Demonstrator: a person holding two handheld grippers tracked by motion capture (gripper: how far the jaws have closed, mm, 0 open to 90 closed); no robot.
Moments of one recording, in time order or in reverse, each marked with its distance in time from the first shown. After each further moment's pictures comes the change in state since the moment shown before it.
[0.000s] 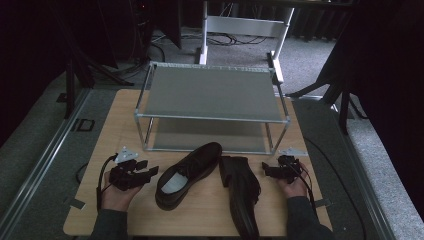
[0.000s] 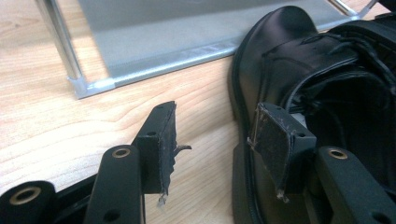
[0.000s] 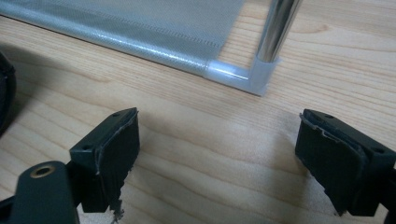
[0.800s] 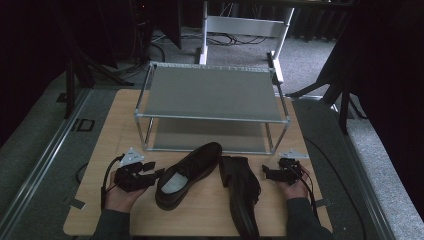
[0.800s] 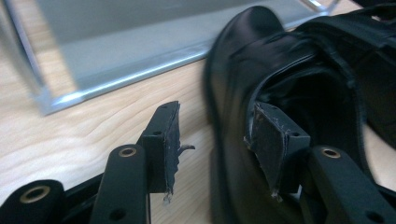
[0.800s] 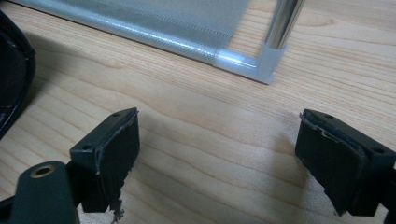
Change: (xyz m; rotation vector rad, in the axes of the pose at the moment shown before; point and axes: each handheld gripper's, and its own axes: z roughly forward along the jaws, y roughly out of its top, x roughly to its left) left arm -0.018 0.005 0.003 -0.007 -0.073 0.095; right arm 0.002 -0.006 -0.006 0.000 0.019 -0.020
